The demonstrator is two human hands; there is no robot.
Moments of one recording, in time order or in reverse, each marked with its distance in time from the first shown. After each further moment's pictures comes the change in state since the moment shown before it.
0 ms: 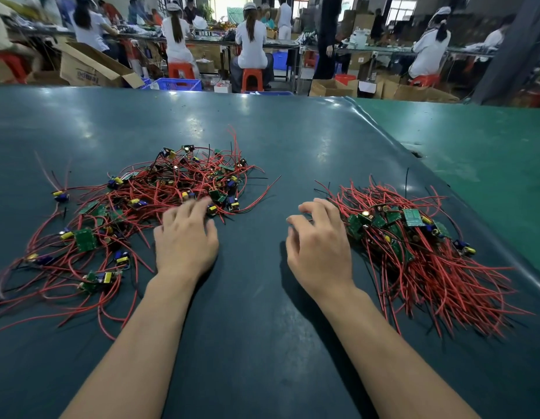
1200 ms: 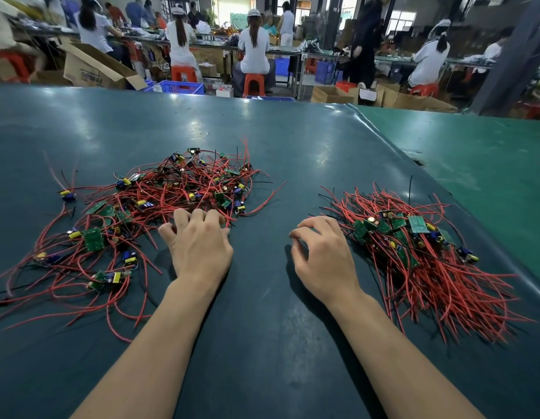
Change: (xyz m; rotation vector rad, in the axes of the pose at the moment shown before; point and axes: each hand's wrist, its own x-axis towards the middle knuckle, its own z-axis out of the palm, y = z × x) left_hand -0.010 0.013 0.001 0.117 0.085 0.008; right_hand -0.003 0.013 0.010 0.137 -0.030 -0.062
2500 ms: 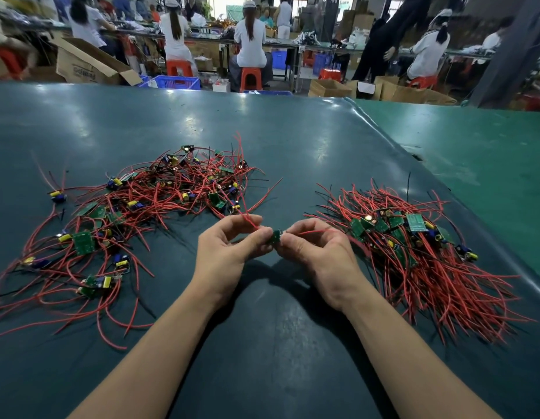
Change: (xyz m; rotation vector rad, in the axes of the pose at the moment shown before) left_hand -0.026 0.039 -0.014 -1.702 -0.332 -0.236; right_hand 0.005 -0.007 -0.011 1.381 -0.145 0.619
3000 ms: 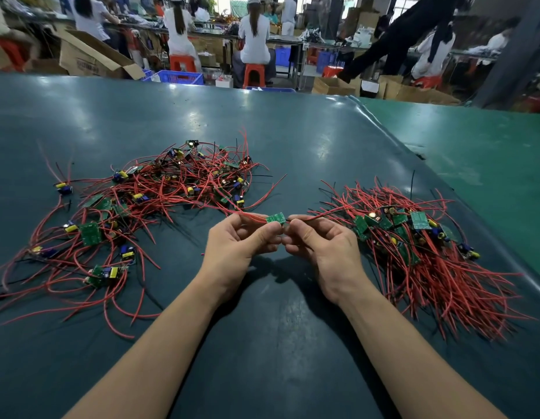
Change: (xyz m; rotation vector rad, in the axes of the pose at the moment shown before) left_hand -0.001 -0.001 -0.001 0.017 -0.063 -0.056; right_hand -0.005 -0.003 0.011 0.019 0.105 -0.041
